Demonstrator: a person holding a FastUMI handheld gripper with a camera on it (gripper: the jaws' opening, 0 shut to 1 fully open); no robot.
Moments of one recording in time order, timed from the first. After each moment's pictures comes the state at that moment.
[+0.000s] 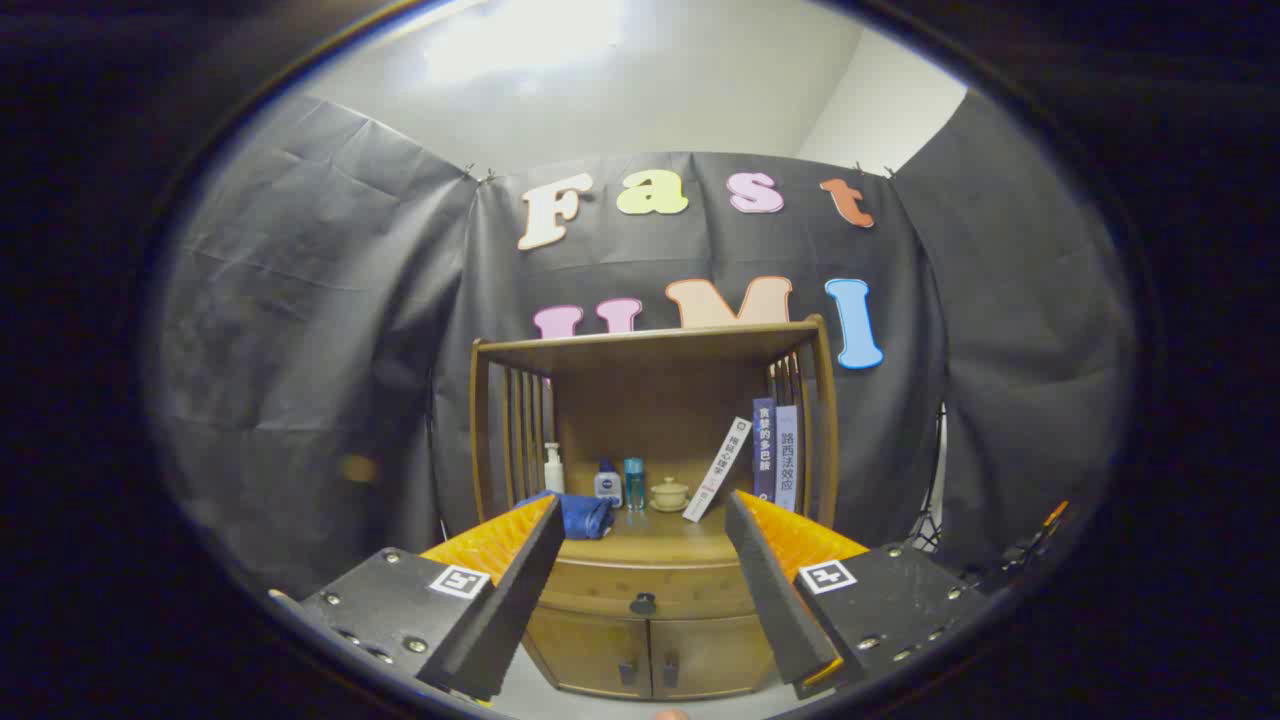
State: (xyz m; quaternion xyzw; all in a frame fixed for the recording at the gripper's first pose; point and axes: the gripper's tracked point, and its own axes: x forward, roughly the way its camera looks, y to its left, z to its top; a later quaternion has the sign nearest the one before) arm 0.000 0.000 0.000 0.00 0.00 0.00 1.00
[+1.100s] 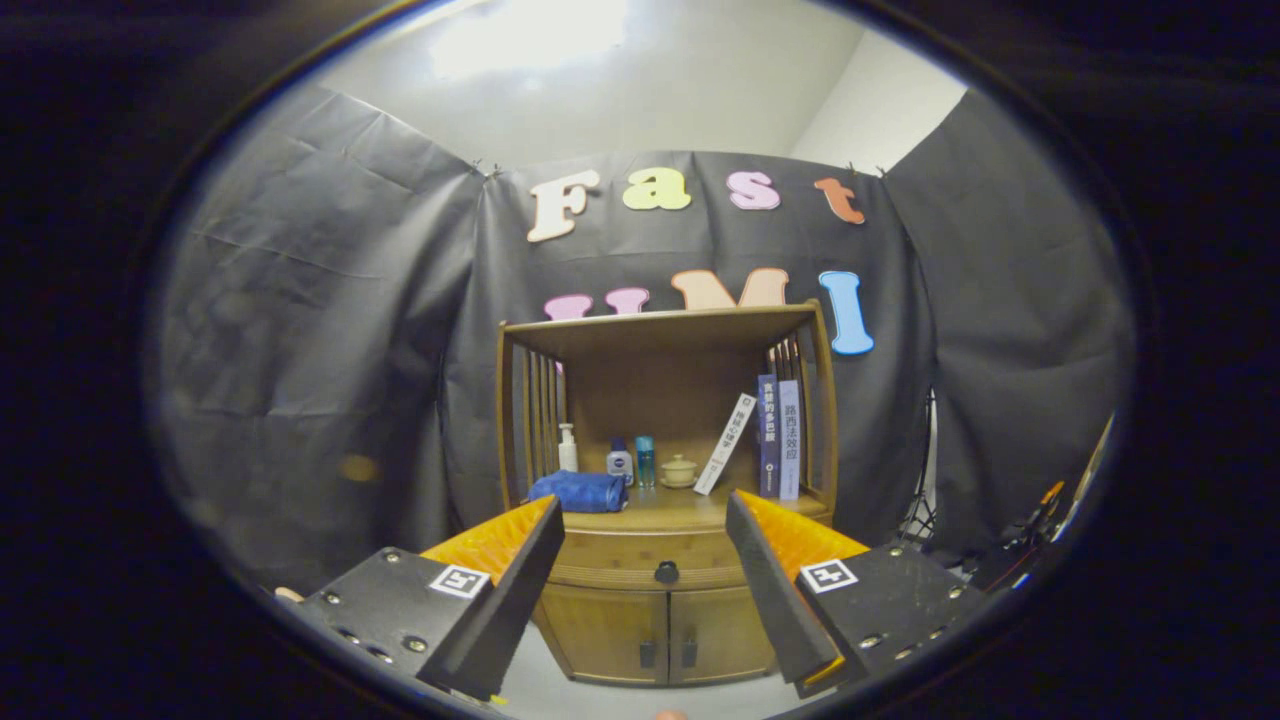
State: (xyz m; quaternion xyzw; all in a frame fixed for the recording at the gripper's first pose) arm -0.042 0.037 -0.026 0.01 0.00 -0.01 1.00
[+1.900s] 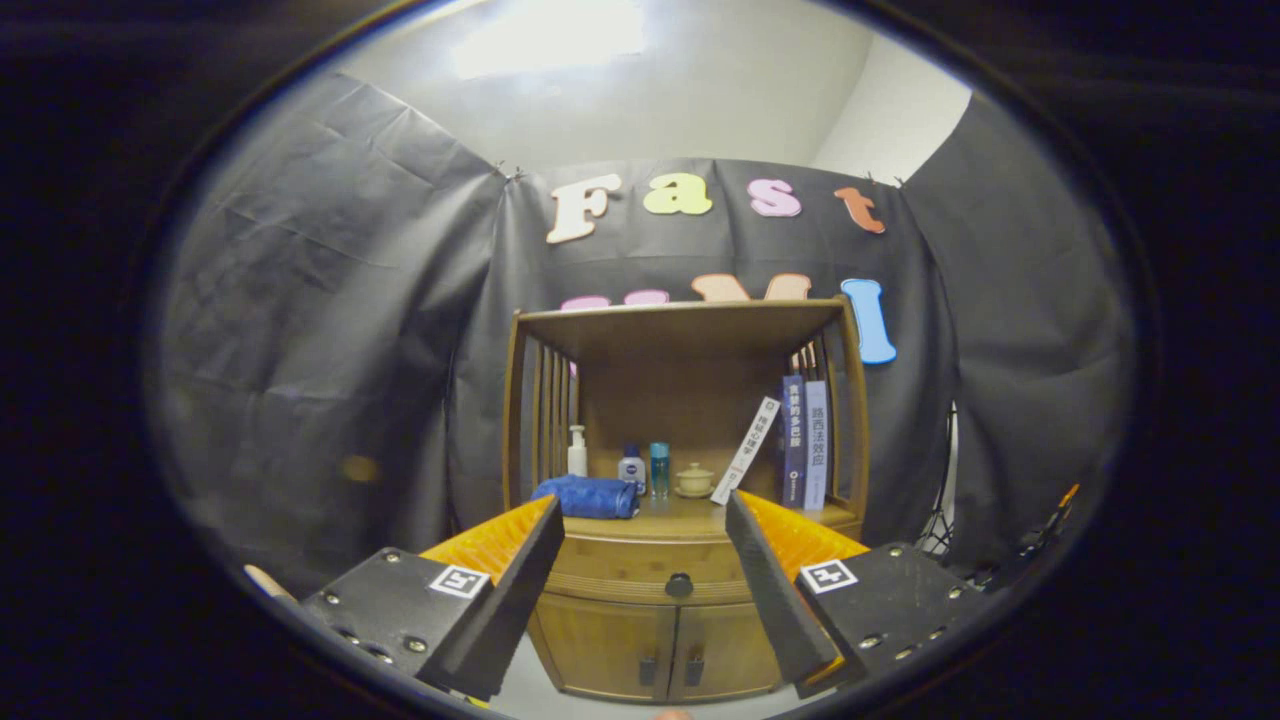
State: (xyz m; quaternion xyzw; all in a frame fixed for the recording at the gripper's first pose) arm 0.010 0.053 -0.088 -0.01 -0.02 0.02 1.00
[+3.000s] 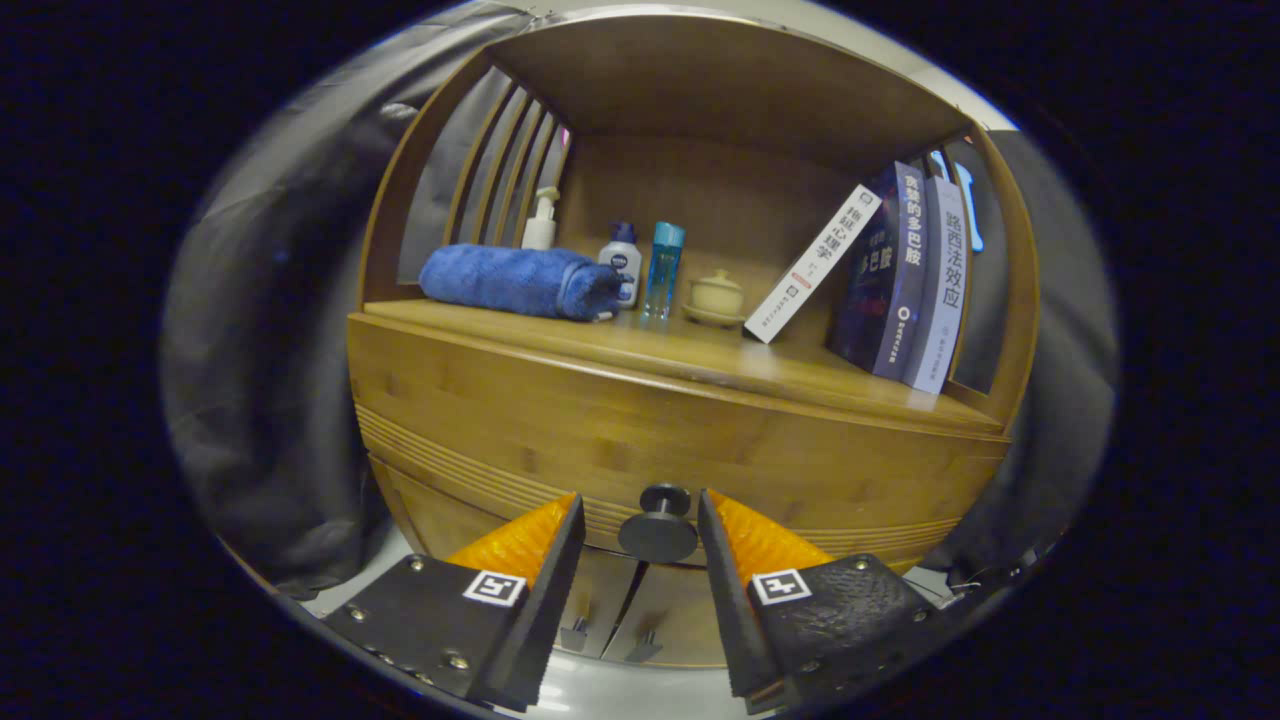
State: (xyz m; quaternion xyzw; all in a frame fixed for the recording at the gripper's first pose) arm 0.211 0.018 -0.324 -0.11 0.22 0.01 0.97
